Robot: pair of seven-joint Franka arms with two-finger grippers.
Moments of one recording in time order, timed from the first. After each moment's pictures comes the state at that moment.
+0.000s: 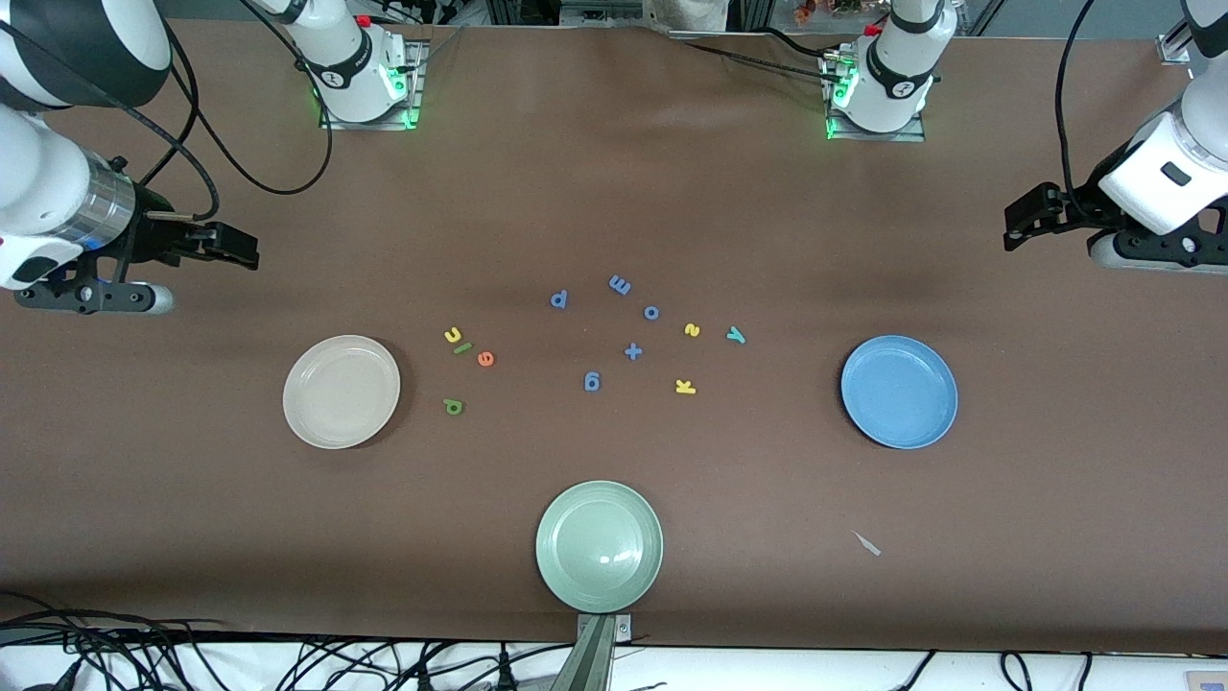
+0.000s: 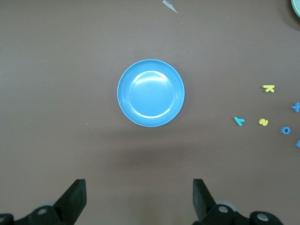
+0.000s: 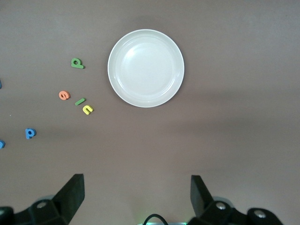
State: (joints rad) left arm -0.03 -0.01 -0.03 -1.67 0.00 1.61 0.00; right arm 0.17 0.15 -0.06 -1.54 0.01 1.54 0.14
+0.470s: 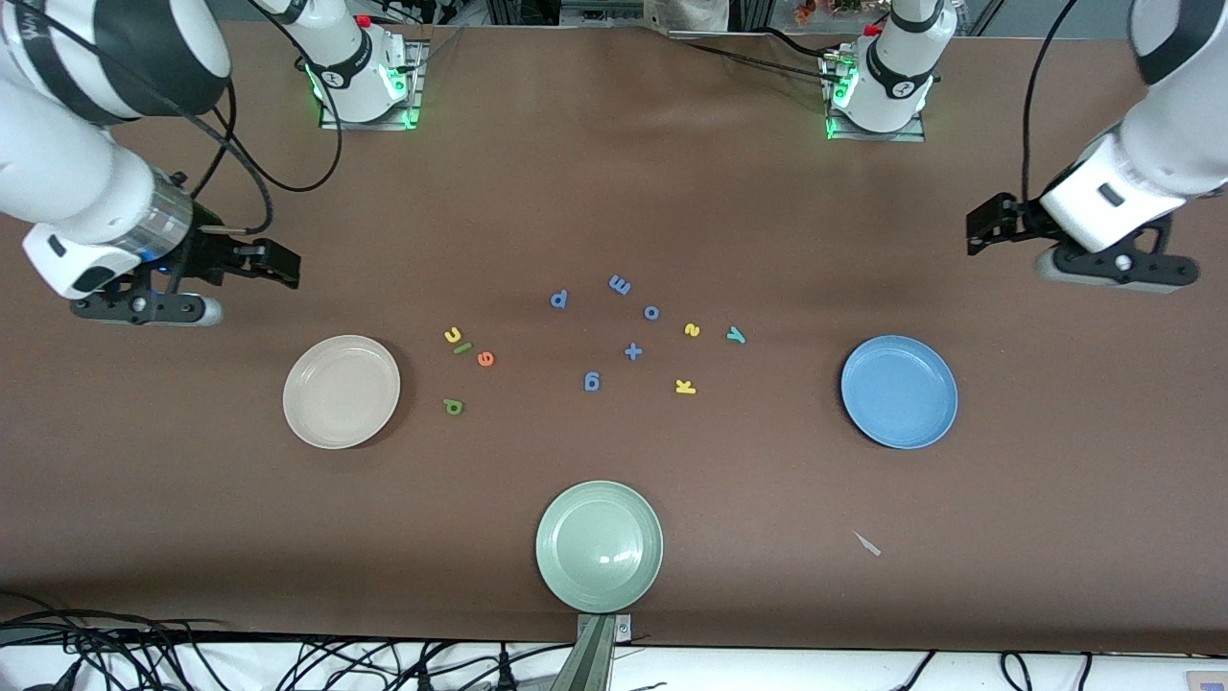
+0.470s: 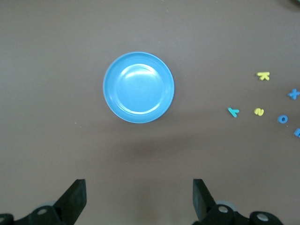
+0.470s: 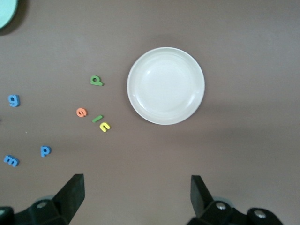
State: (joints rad) left arm -0.08 0.04 -0.05 -1.67 0.00 1.60 0.00; right arm 0.18 0.15 0.01 -1.60 0.01 1.68 0.23
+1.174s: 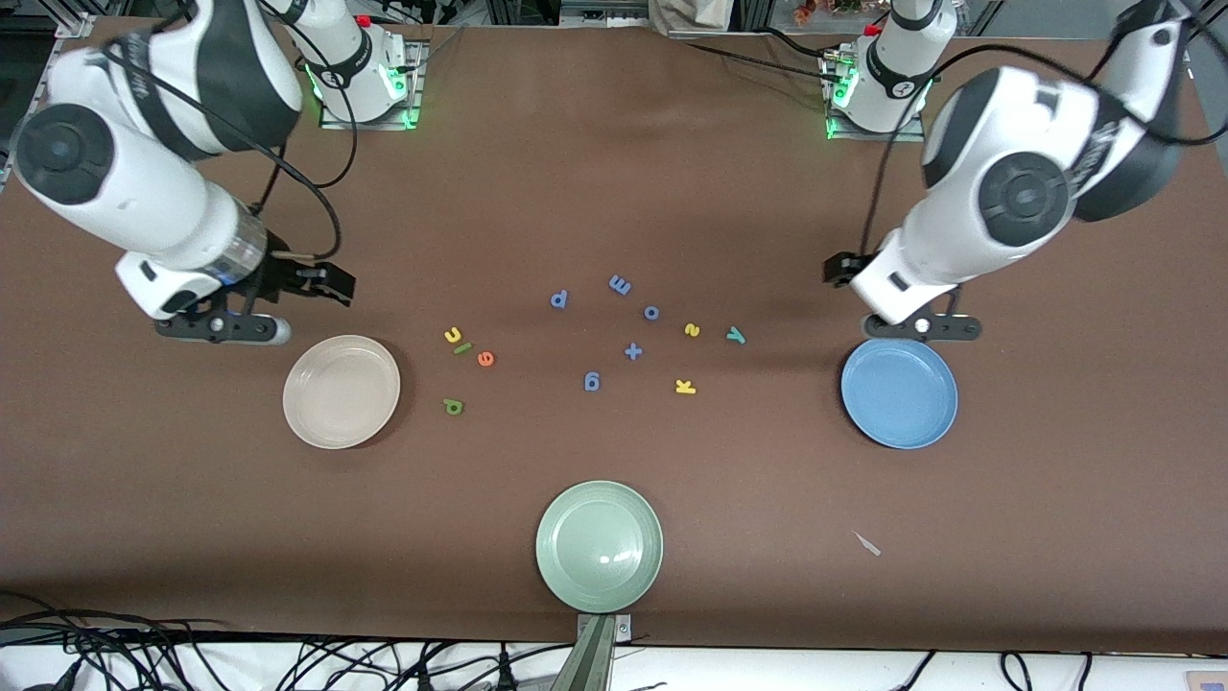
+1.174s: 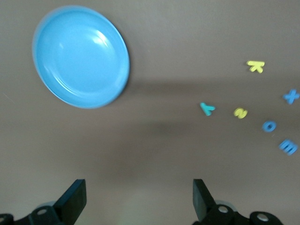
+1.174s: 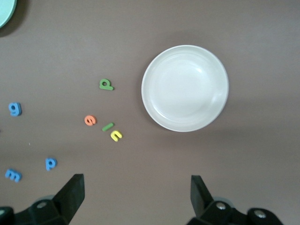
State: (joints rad) left arm -0.23 0.26 -0.12 -1.67 -0.03 1.66 -0.43; right arm 0.25 0.20 0.02 -1.71 0.02 1.84 0.34
